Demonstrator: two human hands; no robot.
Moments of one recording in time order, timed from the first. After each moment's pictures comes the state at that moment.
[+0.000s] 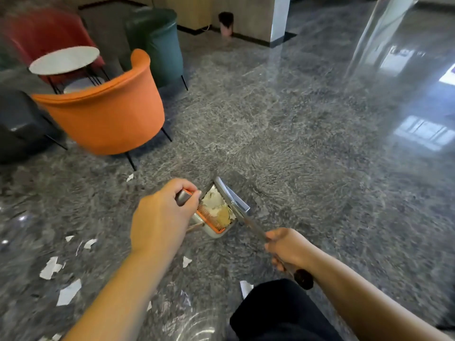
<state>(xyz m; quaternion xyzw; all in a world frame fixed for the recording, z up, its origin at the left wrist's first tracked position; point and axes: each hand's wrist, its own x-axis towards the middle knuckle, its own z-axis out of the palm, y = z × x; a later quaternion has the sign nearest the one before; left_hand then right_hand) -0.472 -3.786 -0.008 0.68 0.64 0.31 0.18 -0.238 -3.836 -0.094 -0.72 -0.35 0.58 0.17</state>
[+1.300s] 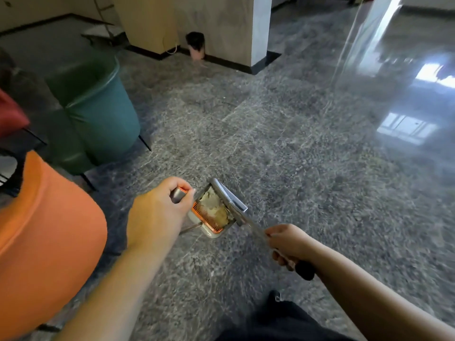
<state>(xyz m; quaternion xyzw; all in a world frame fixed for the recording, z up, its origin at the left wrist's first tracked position) -0.167 -2.850 -0.003 0.72 0.61 0.30 0.17 0.068 -2.931 -0.070 -0.73 -0.32 0.57 0.19</state>
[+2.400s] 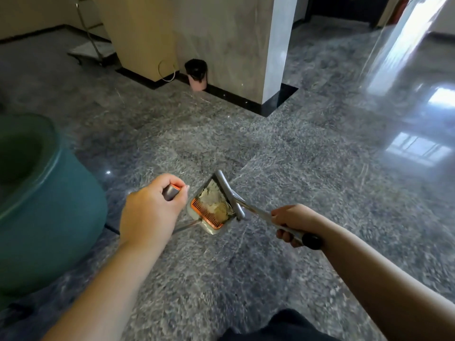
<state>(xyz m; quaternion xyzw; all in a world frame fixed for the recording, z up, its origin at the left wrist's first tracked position) 0.077 -2.078 0.002 0.70 0.60 0.35 0.14 0.351 -2.125 -0.049 -0.73 -0.27 0.58 0.24</state>
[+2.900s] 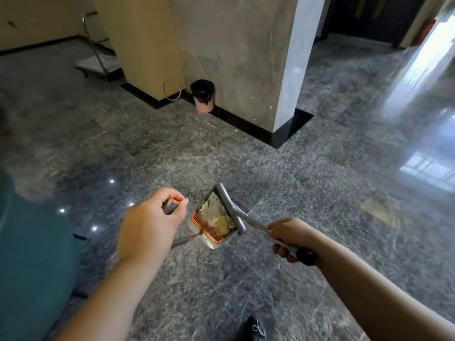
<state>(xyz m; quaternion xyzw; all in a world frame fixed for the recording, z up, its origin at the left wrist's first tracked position) 0.199 -1.739 -0.004 0.68 0.64 0.34 0.13 0.469 -1.768 -0.057 -0.72 -0.27 0.60 0.23</state>
